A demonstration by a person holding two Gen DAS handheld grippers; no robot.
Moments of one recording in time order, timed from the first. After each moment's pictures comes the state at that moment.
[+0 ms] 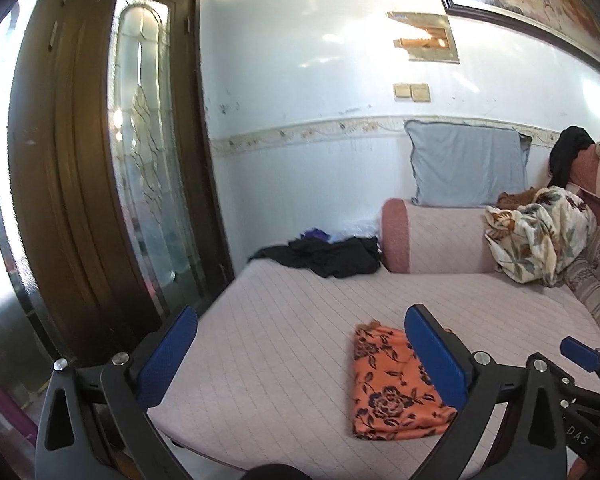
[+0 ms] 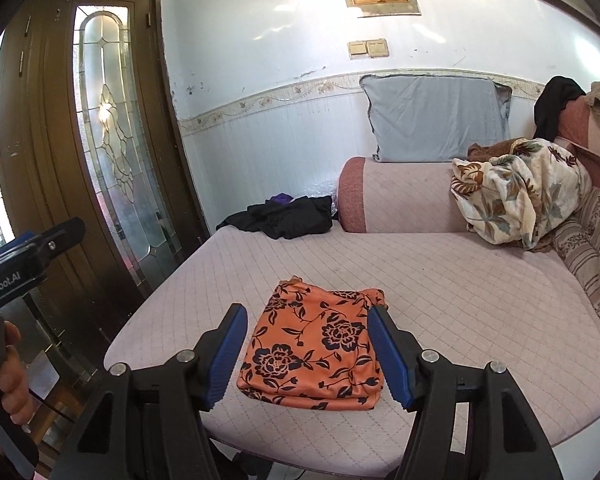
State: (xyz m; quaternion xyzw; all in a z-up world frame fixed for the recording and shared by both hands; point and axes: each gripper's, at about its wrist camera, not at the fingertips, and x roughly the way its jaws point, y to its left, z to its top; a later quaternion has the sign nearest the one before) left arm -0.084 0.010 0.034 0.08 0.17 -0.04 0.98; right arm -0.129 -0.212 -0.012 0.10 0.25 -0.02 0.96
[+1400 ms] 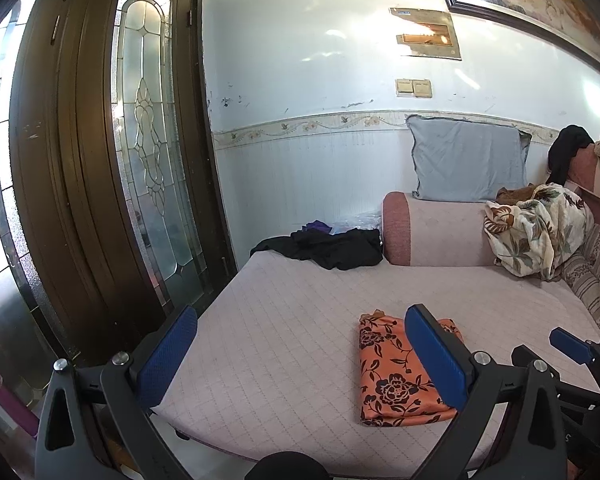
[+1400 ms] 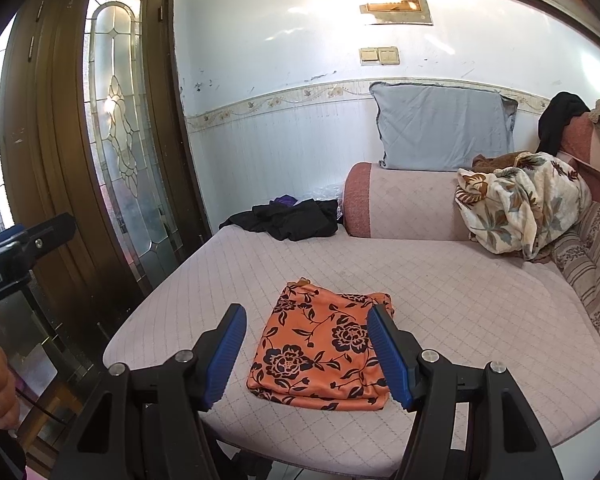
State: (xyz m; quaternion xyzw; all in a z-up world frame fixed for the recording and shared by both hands) left arm -0.091 0.028 0.041 0.07 0.20 -0.04 0.98; right arm -0.130 -0.190 -0.005 0.08 0.25 -0.02 0.97
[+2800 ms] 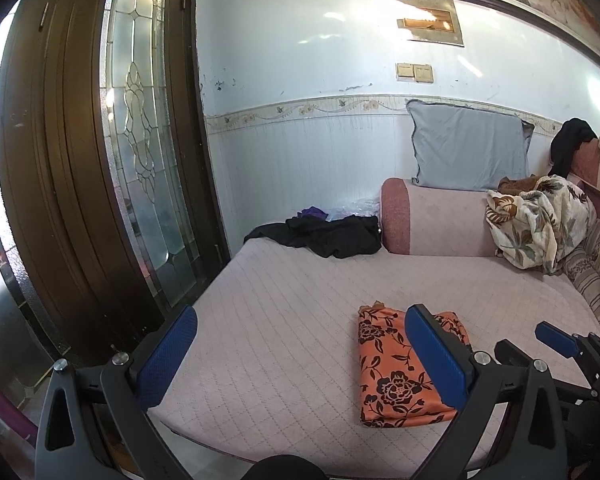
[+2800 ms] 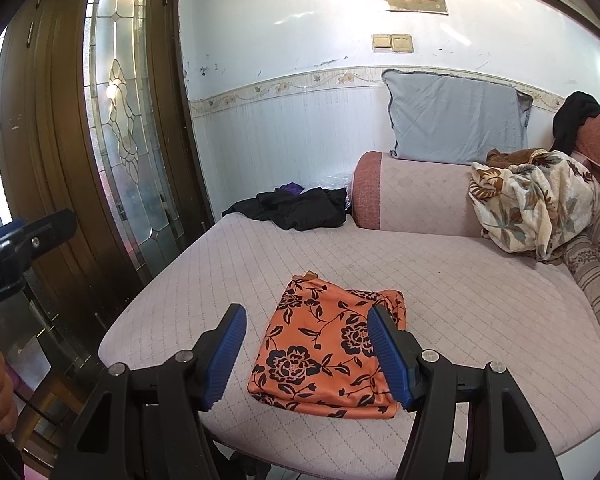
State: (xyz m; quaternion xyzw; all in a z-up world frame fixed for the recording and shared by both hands) left arm -0.057 0.022 0.022 0.06 0.23 -0.05 0.97; right arm -0.089 -0.184 -0.020 0.07 0.27 -0.01 0.96
